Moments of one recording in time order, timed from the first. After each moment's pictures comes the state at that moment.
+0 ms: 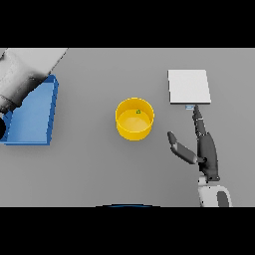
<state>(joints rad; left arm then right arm) -1.61 0.45 -0.95 -0.54 -0.88 -0.28 0.00 0.14 -0.01 0.13 -1.70 0.25 -0.09 -0.12</state>
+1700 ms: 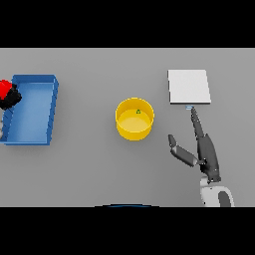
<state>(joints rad) -0.52 0.85 -0.55 -1.19 0.05 0.46 0.61 0.14 -0.06 0.15 -1.68 0.28 -0.06 -0.15</state>
